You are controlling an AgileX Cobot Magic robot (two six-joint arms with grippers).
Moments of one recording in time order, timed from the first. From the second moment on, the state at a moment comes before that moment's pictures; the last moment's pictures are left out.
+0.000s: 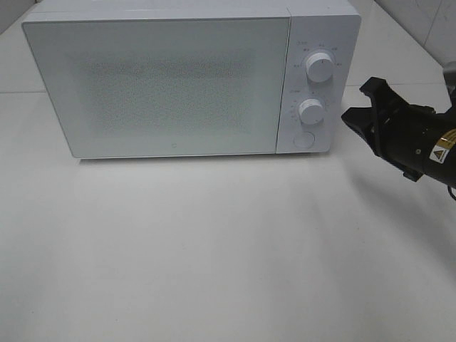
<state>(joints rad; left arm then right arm) -0.20 0.00 -0.50 -0.10 1.04 0.09 0.16 1.75 -0.46 -0.33 -1.00 1.23</state>
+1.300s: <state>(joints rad) -0.20 0.00 -0.50 -0.10 1.04 0.09 0.33 2.07 -0.64 0.00 -1.02 1.30</state>
